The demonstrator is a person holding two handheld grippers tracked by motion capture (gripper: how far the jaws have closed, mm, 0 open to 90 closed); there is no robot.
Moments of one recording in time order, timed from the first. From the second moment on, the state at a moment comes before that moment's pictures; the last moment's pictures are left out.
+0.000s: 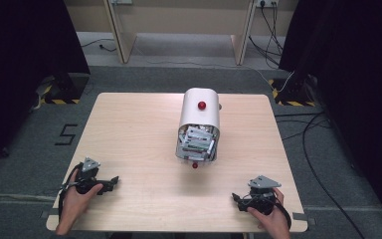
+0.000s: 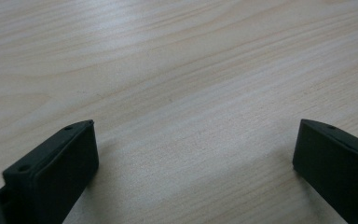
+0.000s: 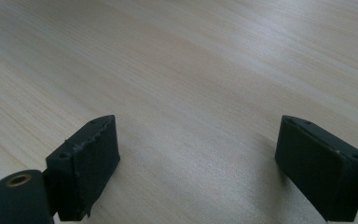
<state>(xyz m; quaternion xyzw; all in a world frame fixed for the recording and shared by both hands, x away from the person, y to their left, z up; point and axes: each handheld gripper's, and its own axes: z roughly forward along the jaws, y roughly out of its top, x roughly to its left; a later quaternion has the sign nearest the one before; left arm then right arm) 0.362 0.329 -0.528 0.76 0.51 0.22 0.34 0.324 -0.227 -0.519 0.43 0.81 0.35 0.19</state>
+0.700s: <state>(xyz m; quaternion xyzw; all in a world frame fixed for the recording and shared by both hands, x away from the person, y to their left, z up) 0.362 0.329 -0.528 0.76 0.51 0.22 0.34 0.318 -0.225 -0.508 0.41 0.79 0.41 0.21</state>
